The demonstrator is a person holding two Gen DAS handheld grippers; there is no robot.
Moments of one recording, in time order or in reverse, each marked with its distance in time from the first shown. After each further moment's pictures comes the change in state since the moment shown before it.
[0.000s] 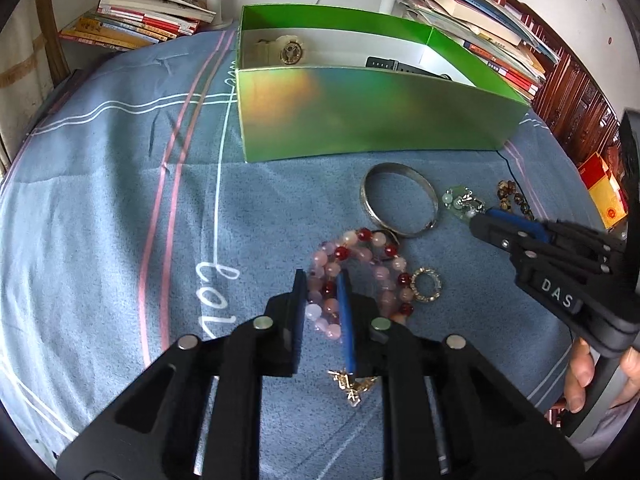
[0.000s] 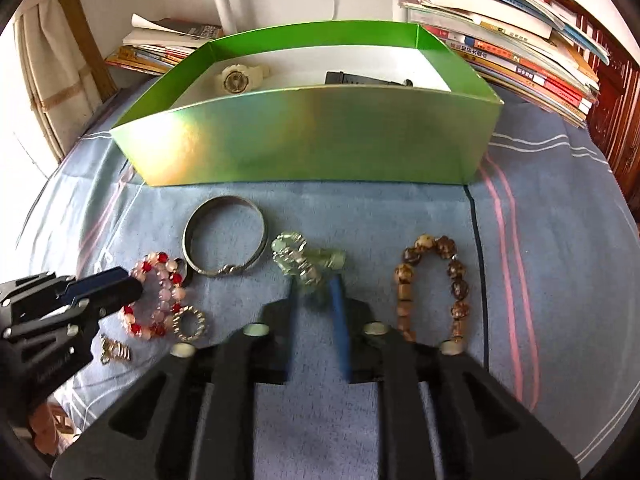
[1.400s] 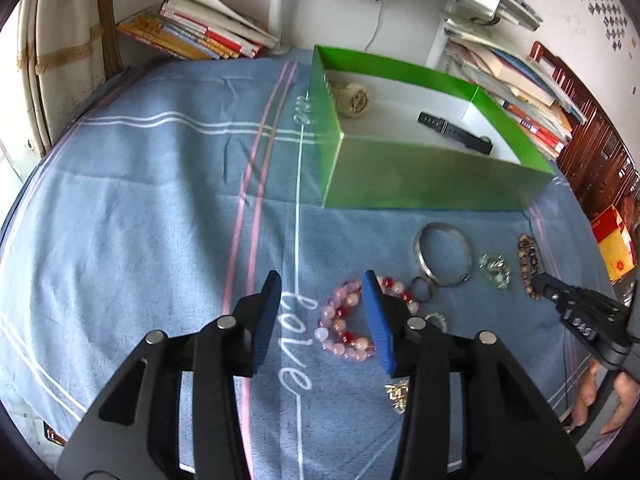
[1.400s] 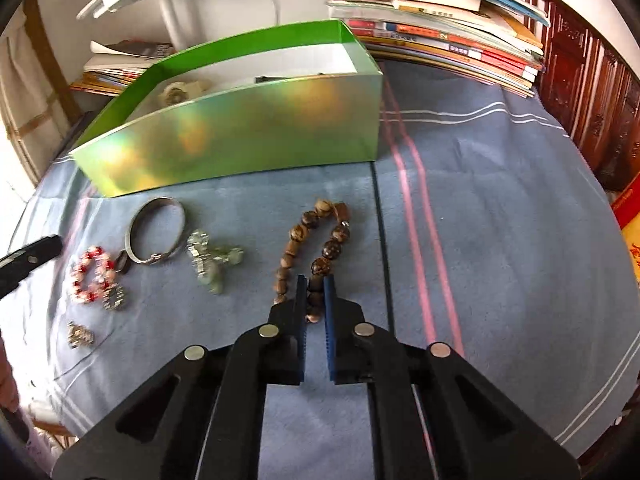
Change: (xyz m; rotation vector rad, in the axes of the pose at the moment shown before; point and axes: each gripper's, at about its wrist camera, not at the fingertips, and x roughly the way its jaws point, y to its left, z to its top) left arm -0.029 0.038 0.011 -0.117 -0.087 0.073; right arm -0.023 -0.050 -0.015 0.097 -0.019 -0.082
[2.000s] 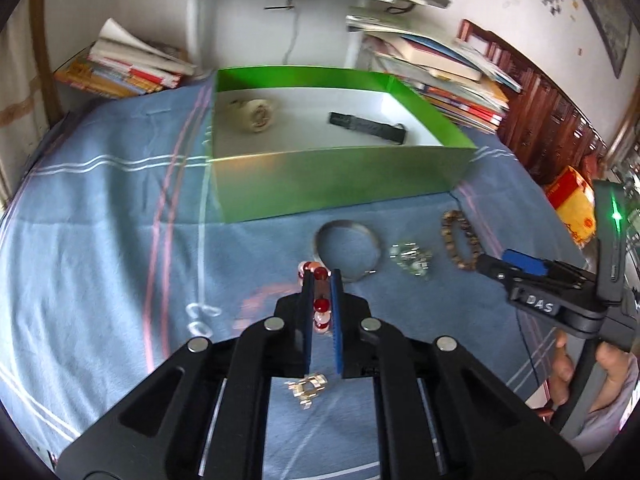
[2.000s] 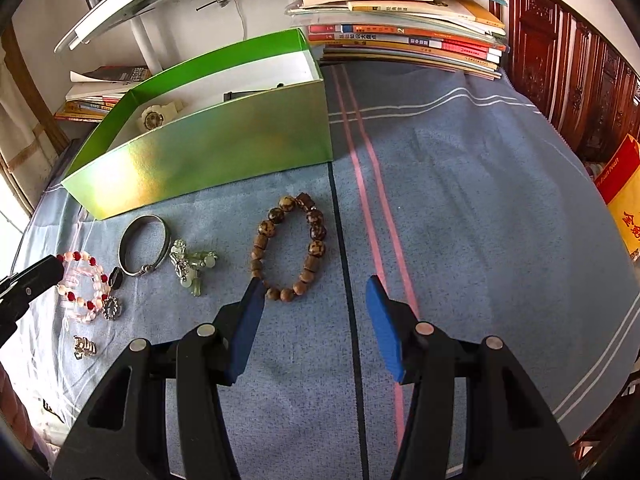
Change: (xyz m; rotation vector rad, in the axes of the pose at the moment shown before) left arm -0.018 -0.068 -0.002 0.166 -0.041 -0.146; right arm -0.011 -0.022 -0.004 0.104 -0.009 -0.035
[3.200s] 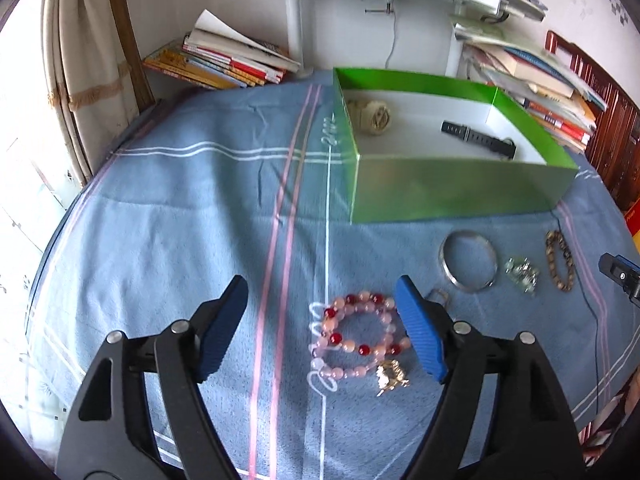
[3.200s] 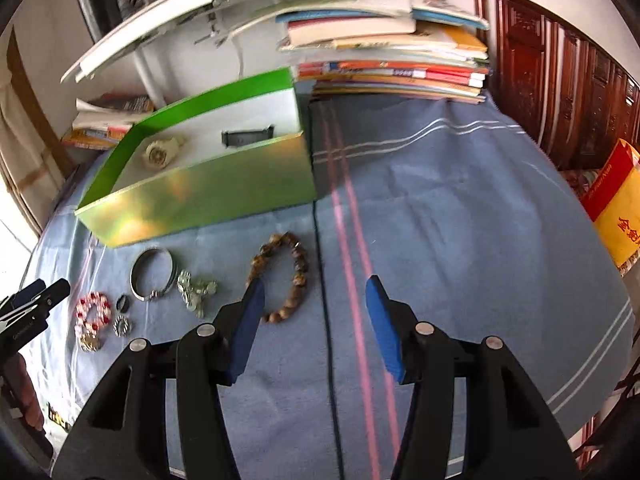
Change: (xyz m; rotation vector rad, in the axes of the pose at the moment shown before) left arm -0.005 0.054 -0.010 -0.098 -0.009 0.327; right arm -0.025 -0.011 0.009 0.010 -0.074 0.007
